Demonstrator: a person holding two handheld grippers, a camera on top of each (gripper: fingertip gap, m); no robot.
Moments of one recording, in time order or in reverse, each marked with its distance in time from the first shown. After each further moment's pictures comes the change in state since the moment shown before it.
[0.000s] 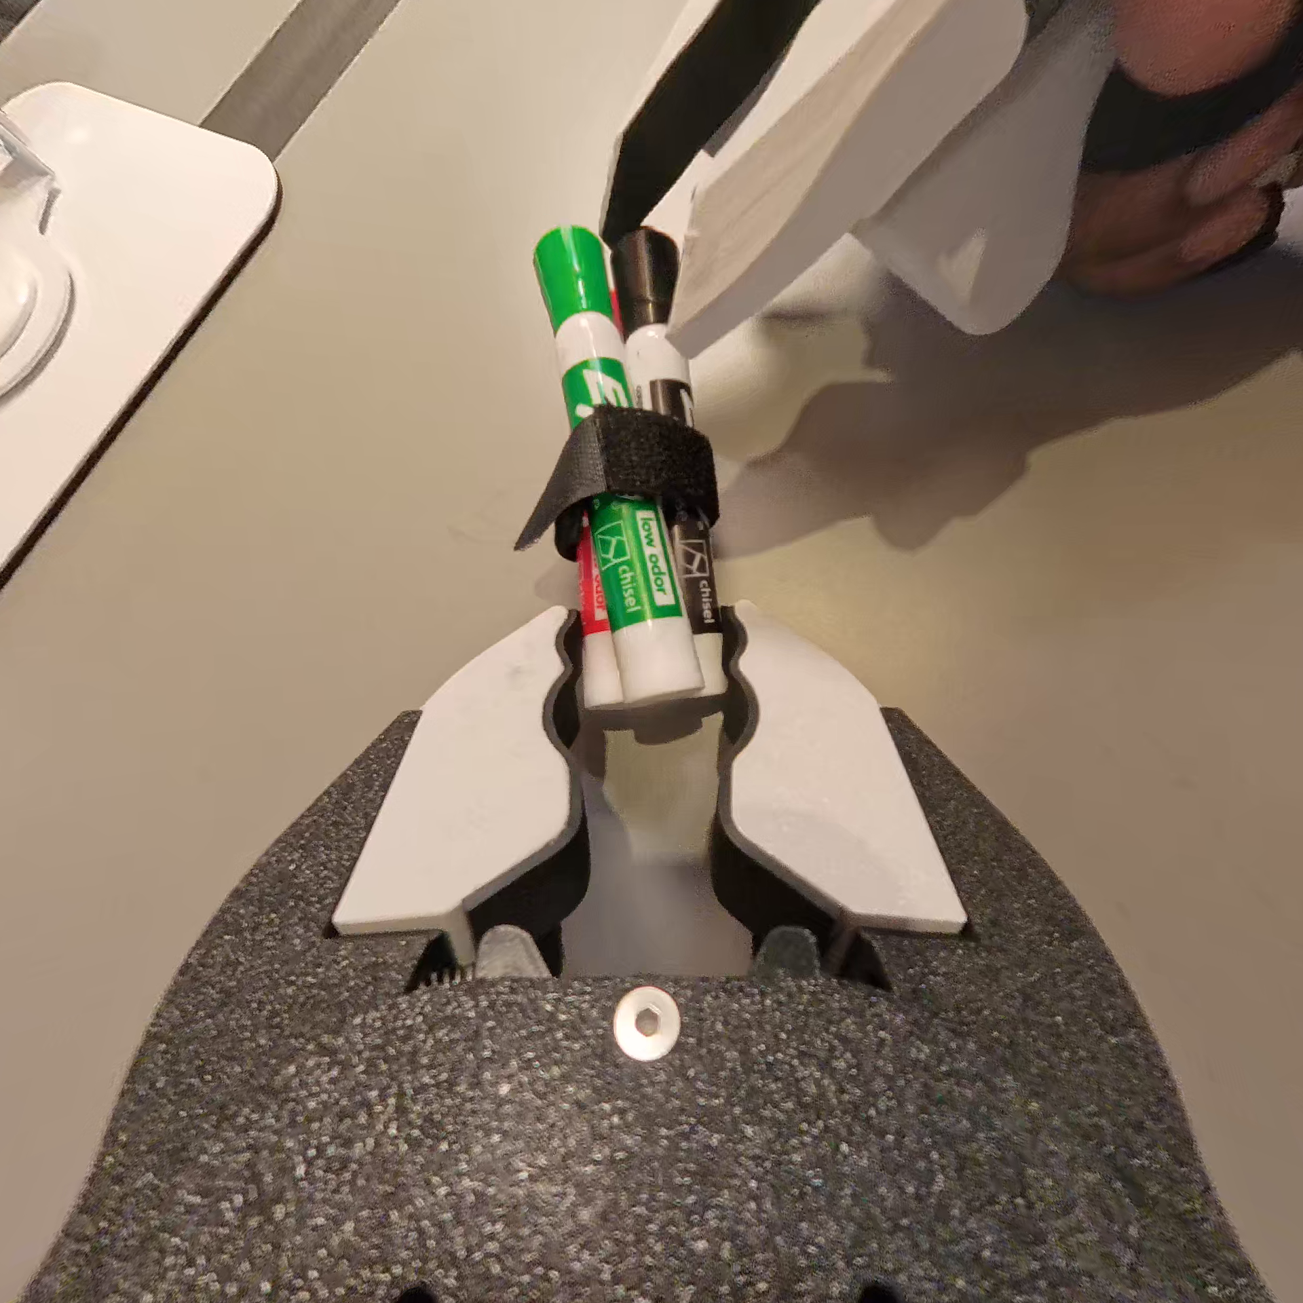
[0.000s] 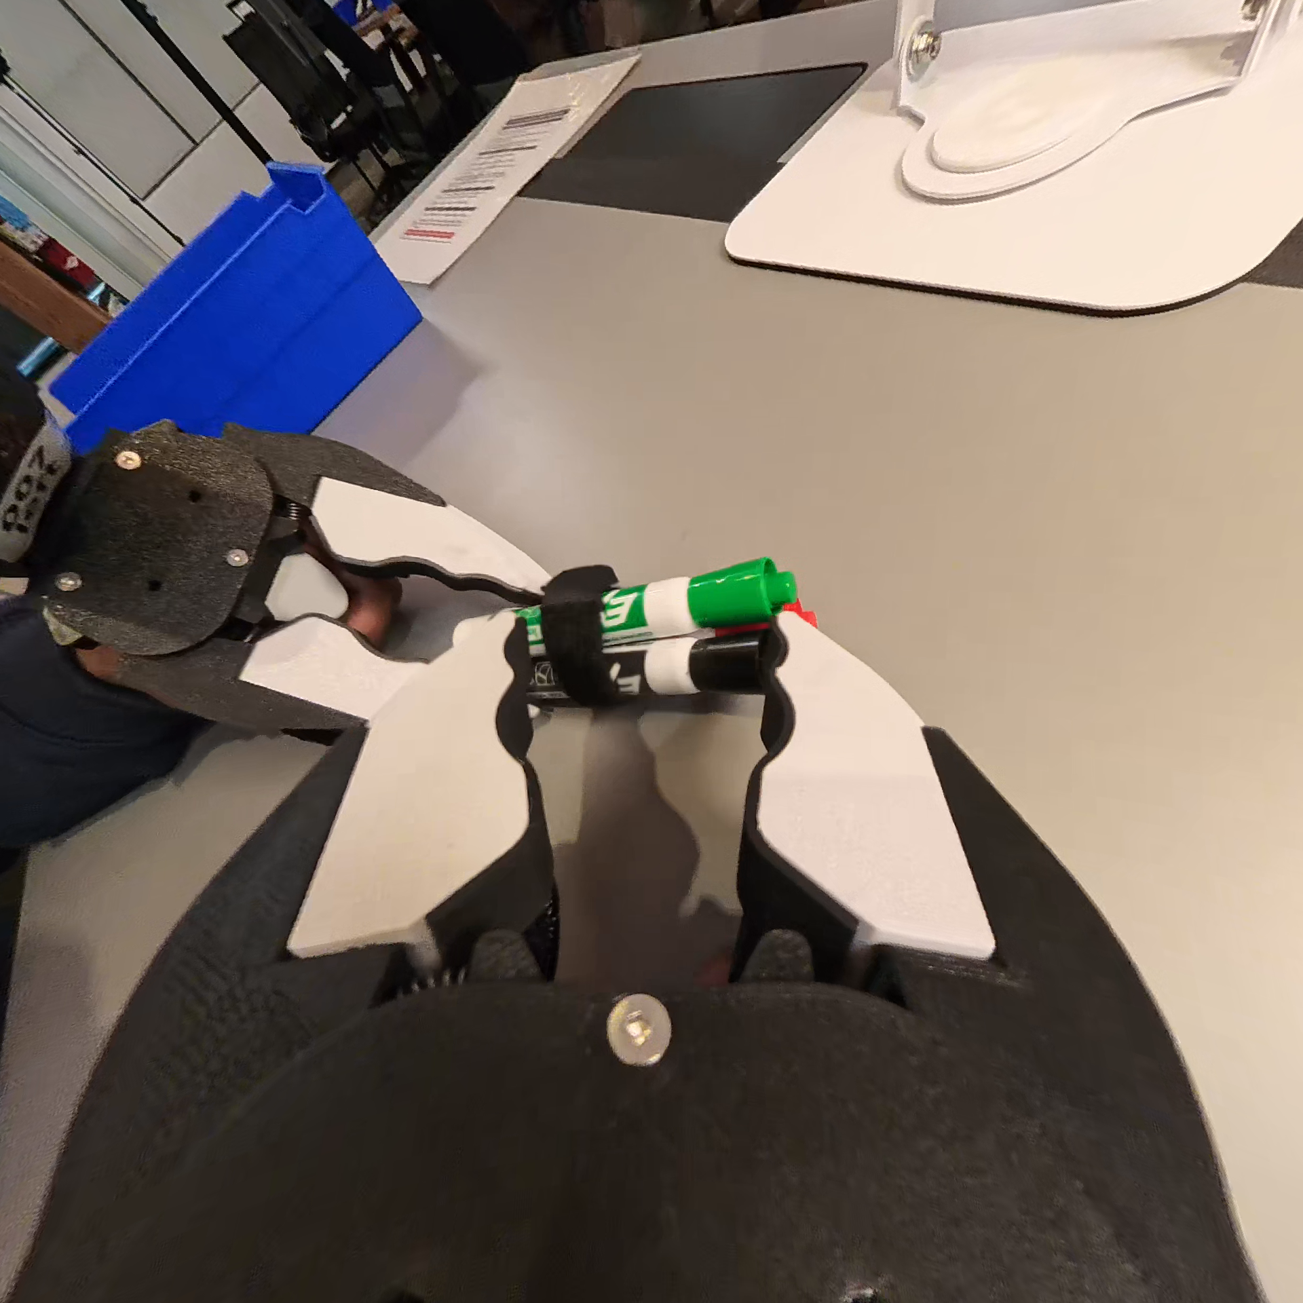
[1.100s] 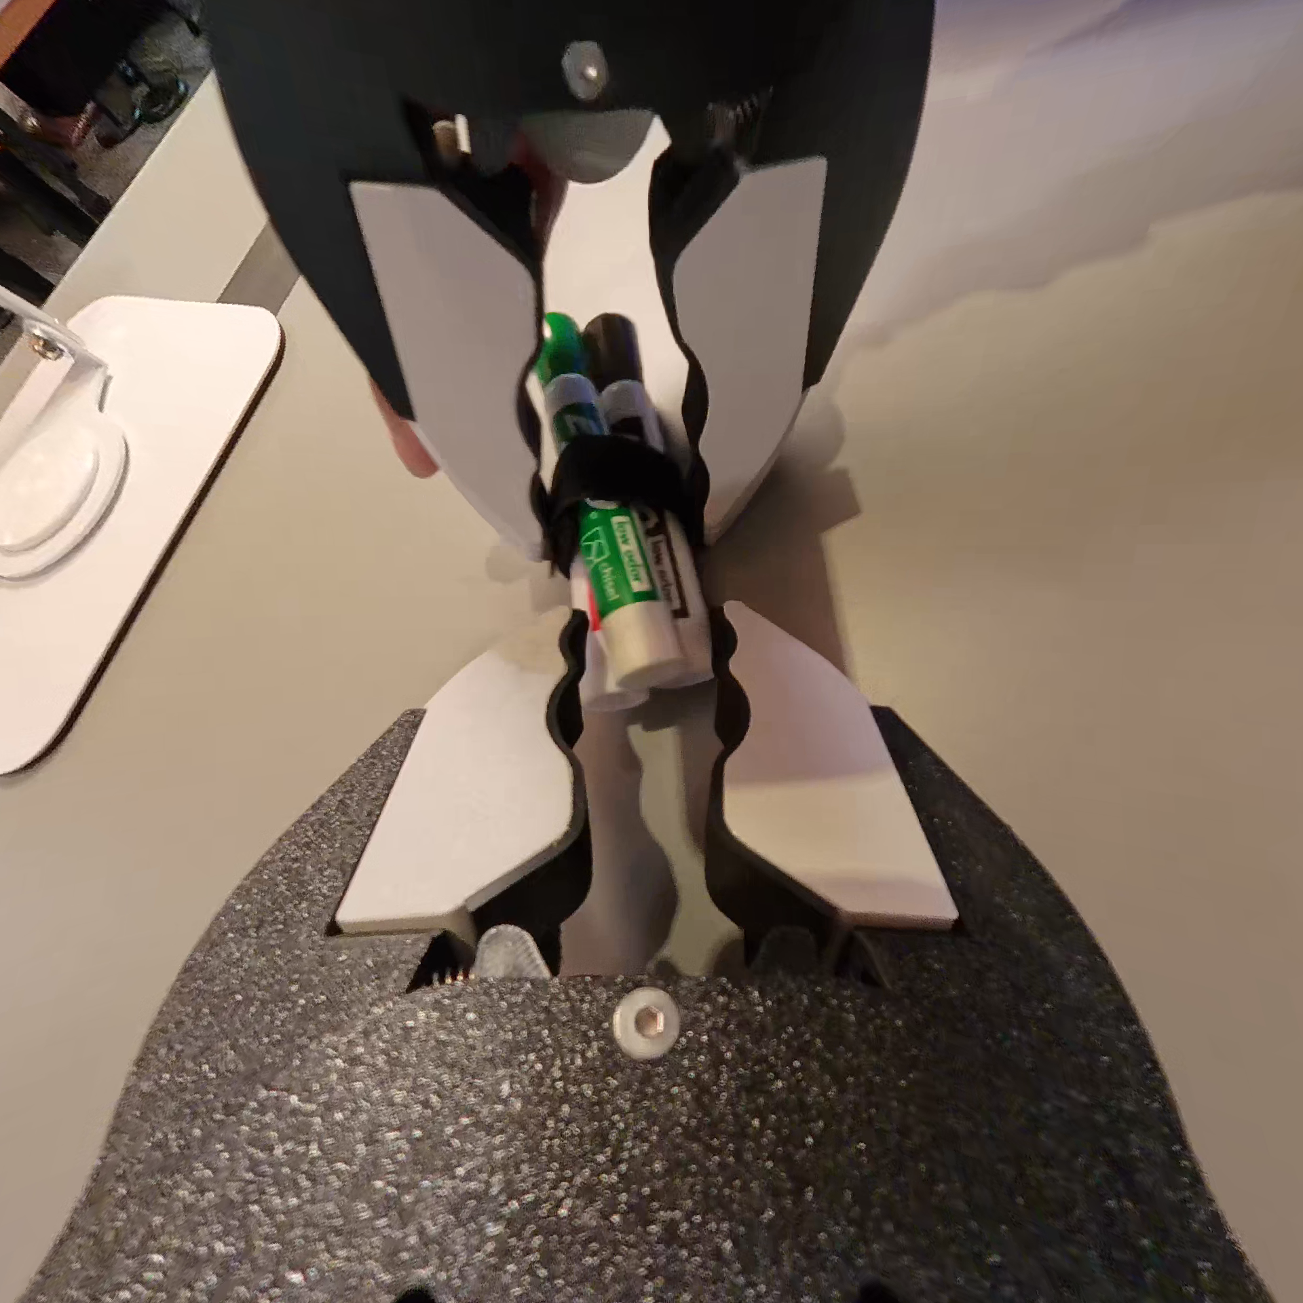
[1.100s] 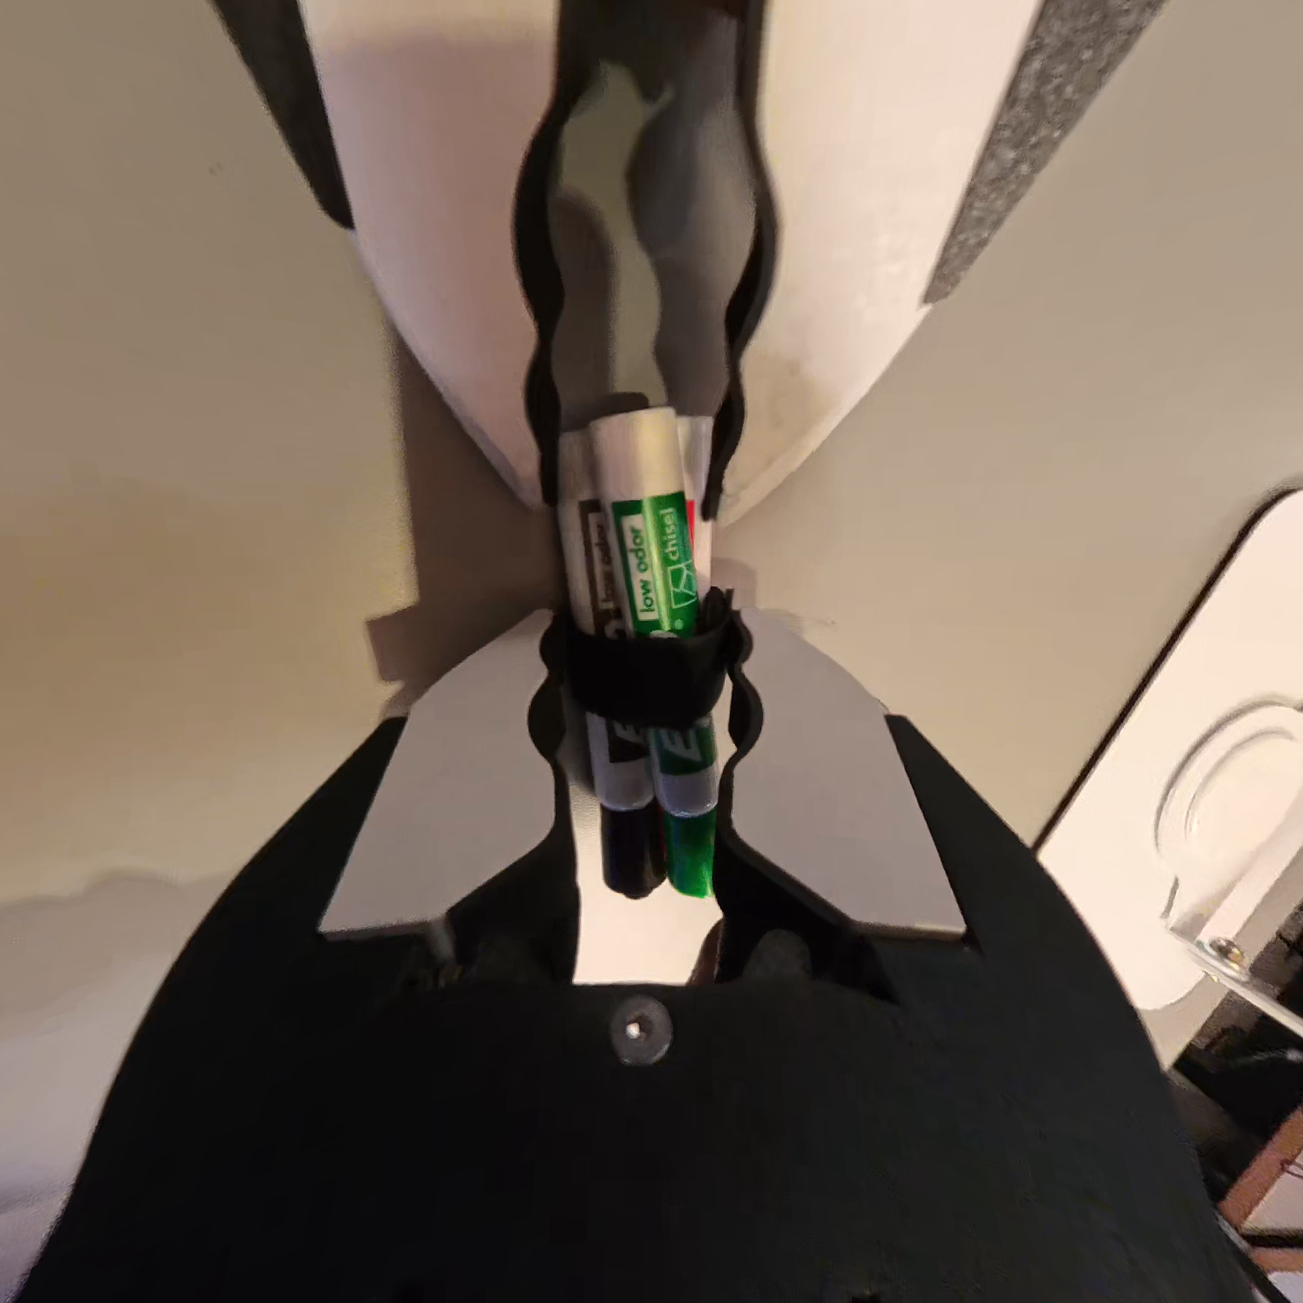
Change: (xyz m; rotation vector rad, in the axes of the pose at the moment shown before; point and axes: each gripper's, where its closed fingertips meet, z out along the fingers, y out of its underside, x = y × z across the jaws) left arm 0.004 -0.003 -0.011 0.103 0.041 0.185; right arm -0.017 0.045 0.037 -0.767 -0.290 -1.375
